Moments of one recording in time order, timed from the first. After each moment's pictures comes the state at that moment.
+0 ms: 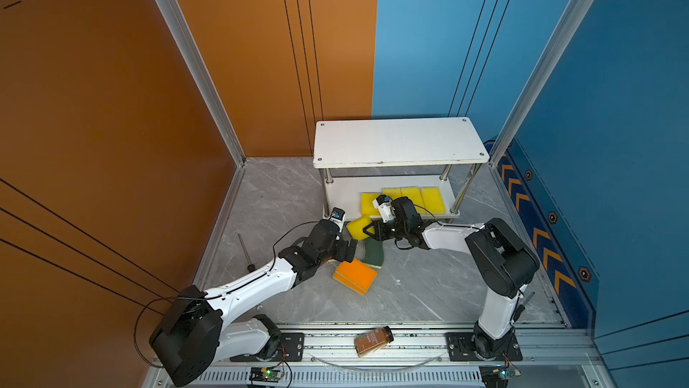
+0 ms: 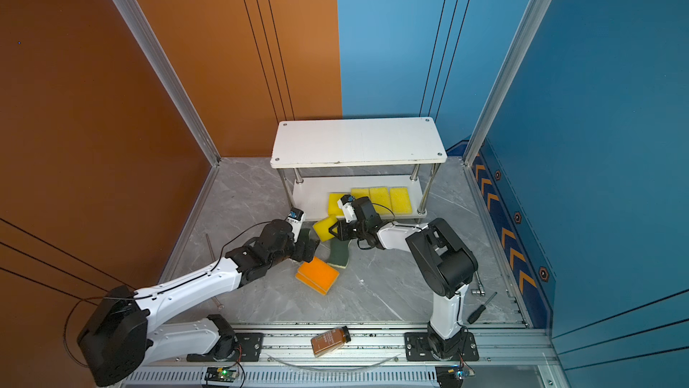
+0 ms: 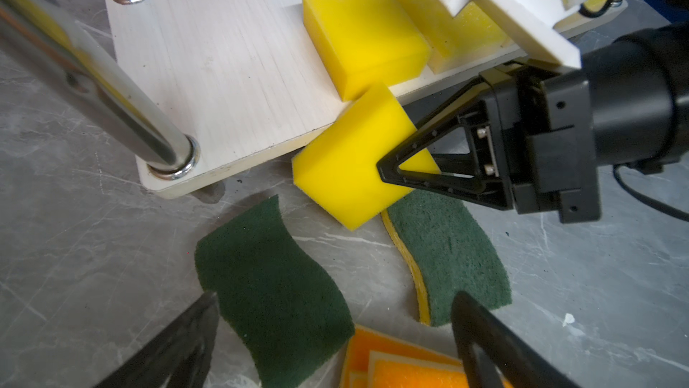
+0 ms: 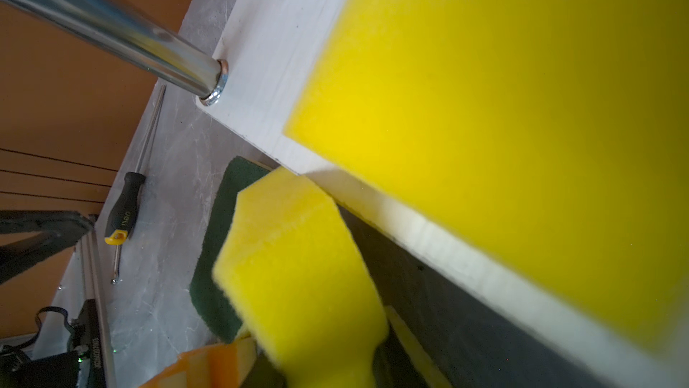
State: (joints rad) left arm -0.69 1.22 0.64 -0.11 -0.14 -0.26; right arm 0.58 1.85 0.96 0.18 -0.43 0.42
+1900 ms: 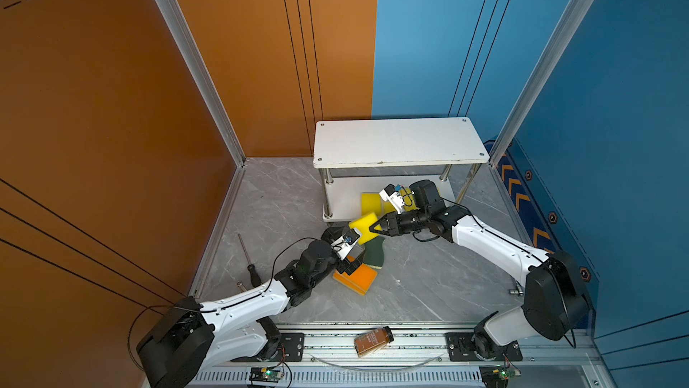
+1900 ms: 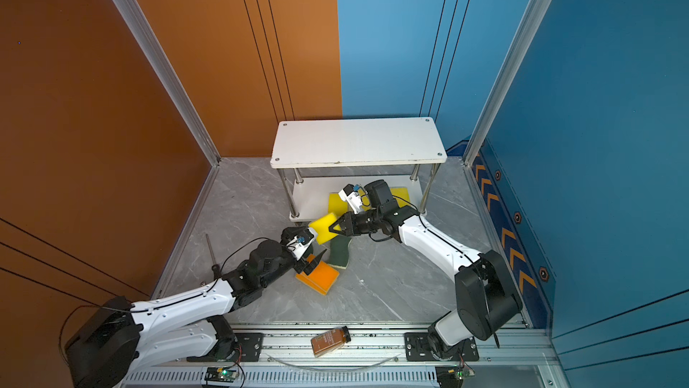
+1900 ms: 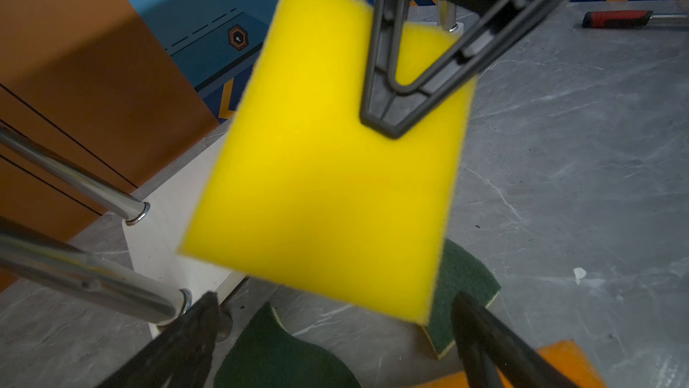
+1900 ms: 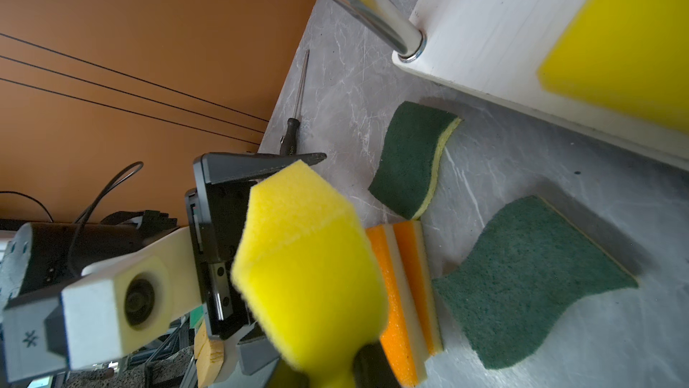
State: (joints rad) left arm -0.79 1.11 0.39 0.41 -0.12 0.26; right arm 0.53 1.51 1.08 -0.31 -0.78 0.45
